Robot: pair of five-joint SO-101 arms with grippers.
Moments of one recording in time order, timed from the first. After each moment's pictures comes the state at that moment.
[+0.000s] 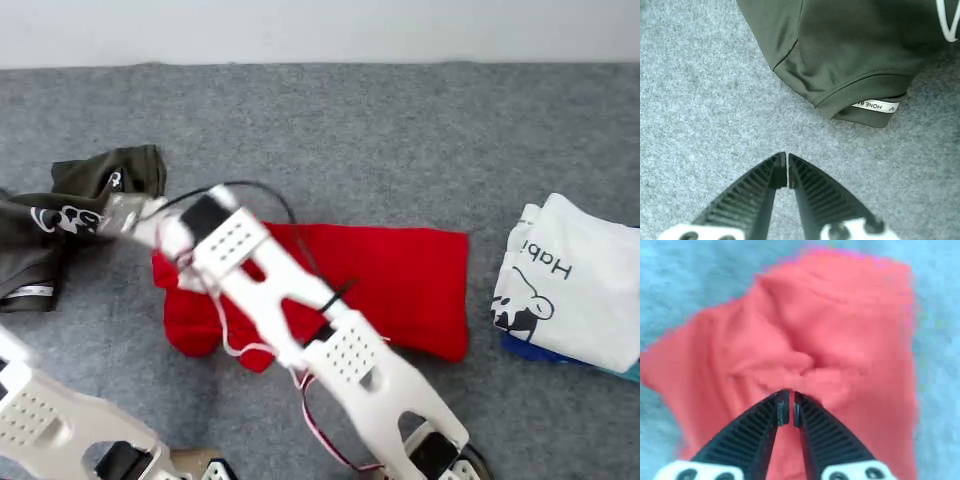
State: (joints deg) left arm -58.8 23.6 -38.2 99.3 -34.2; right arm -48.4 59.3 -70.7 97.4 28.4
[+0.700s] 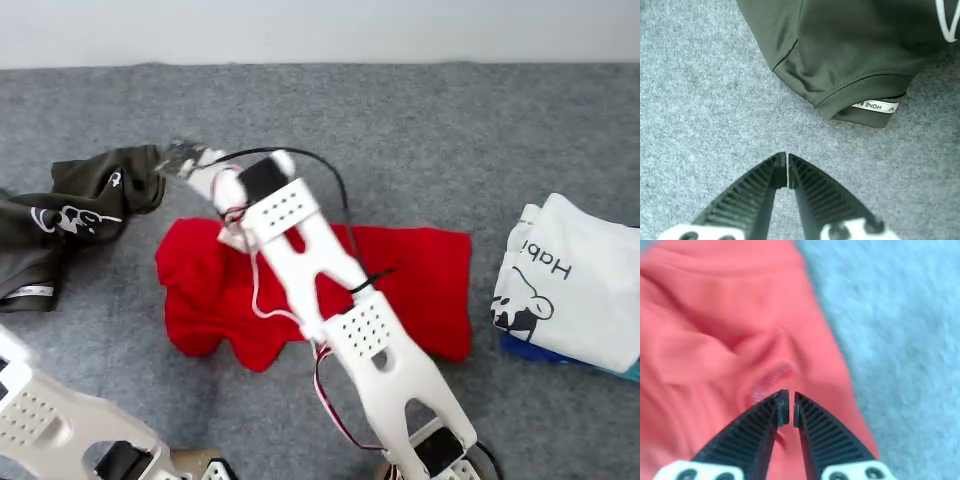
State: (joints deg) left arm -58.5 23.6 -38.2 99.3 -34.2; right arm -42.2 65.5 -84.3 100.5 28.3
